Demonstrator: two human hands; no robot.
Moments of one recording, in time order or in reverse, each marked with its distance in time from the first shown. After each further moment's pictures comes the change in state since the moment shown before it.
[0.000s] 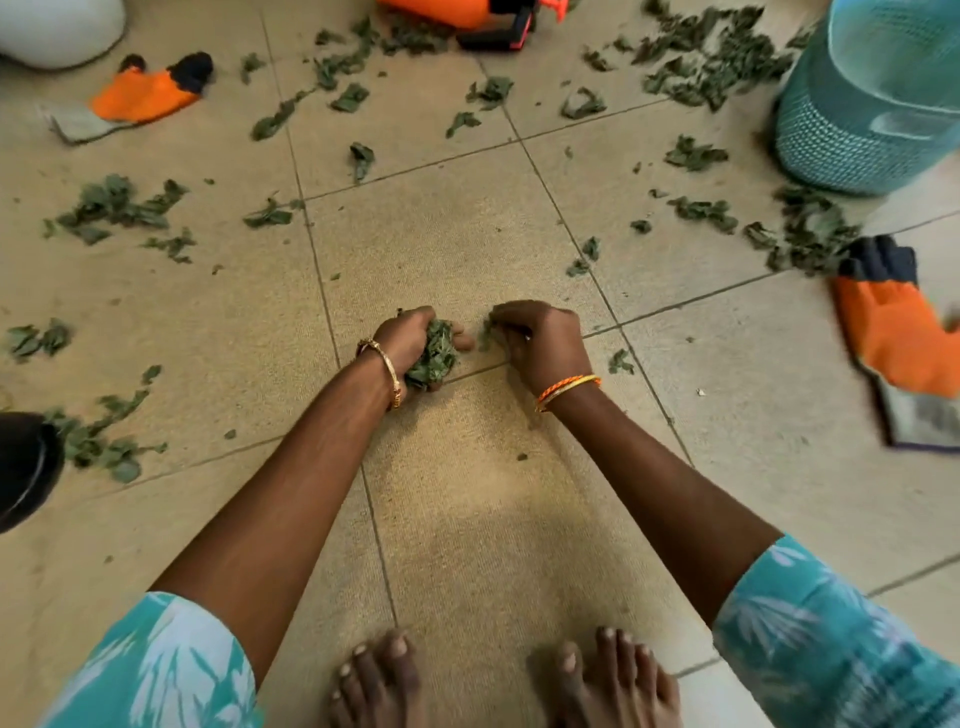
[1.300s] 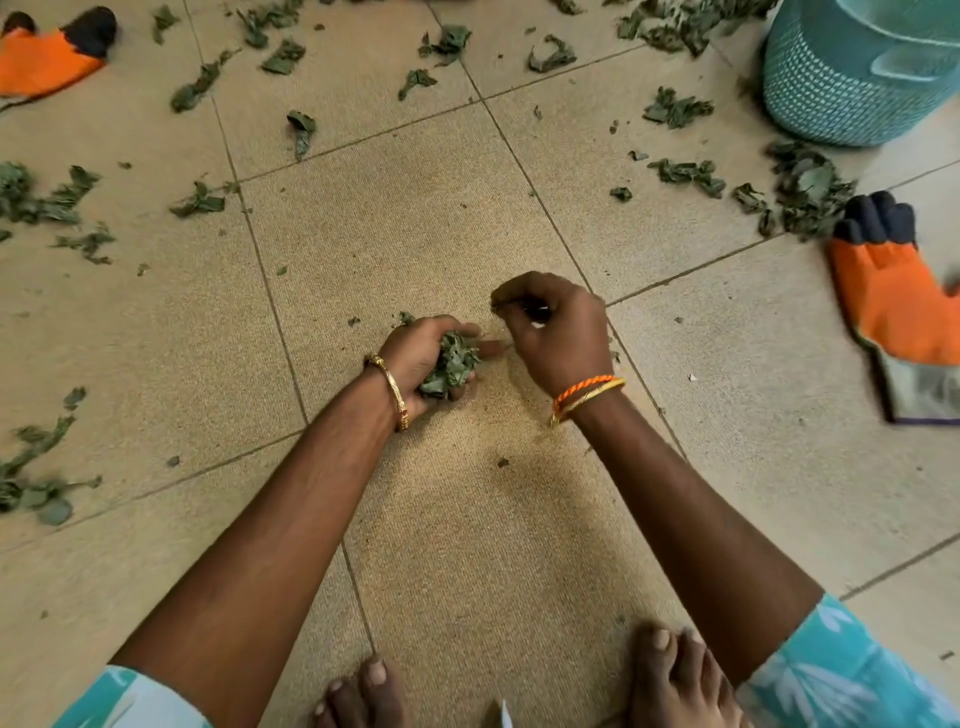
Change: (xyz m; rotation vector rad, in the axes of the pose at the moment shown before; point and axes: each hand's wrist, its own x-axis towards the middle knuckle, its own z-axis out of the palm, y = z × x) left_hand -0.001 -0.009 0.035 -0.086 -0.177 -0.045; right_hand -0.004 0.004 -0.022 0.185 0.141 0.192
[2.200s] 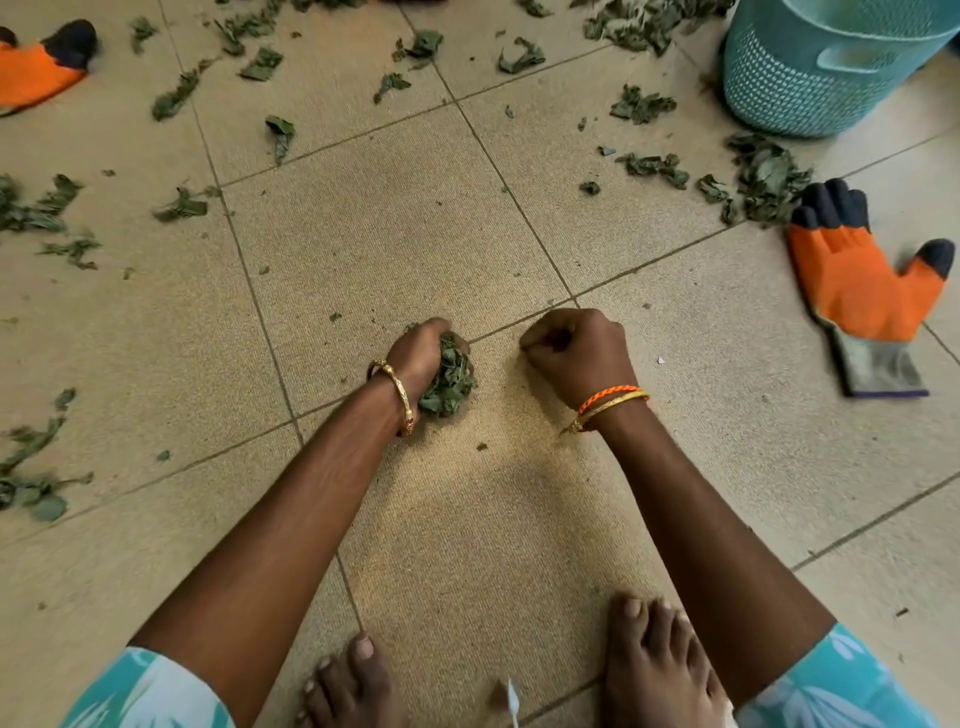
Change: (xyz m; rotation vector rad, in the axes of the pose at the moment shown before) left_hand 0.002 -0.020 0.012 0.269 0.128 0.020; right_hand -0.027 0.015 -0.042 -0.211 -0.140 0.264
